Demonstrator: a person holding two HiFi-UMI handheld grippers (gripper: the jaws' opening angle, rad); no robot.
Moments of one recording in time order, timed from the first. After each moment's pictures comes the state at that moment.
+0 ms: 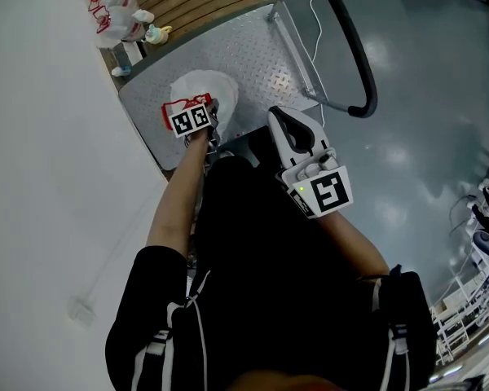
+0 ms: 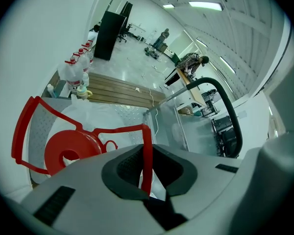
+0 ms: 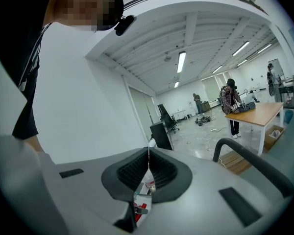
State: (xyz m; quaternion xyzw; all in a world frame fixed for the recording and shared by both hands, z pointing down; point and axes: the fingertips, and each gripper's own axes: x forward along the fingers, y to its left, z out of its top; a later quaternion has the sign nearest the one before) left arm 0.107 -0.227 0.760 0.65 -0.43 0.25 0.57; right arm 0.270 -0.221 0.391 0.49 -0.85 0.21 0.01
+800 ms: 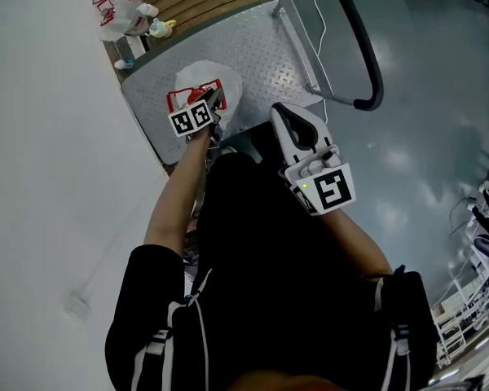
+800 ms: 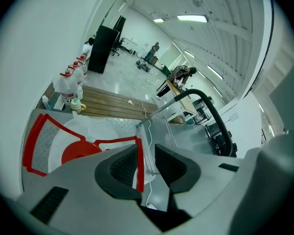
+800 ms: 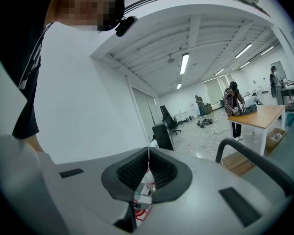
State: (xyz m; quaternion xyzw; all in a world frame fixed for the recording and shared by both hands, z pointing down) left arm 0.107 -0.233 0.722 0.71 -0.44 0.20 0.52; right arm 0.256 -0.198 0.391 0.48 -0.85 0.19 0.01
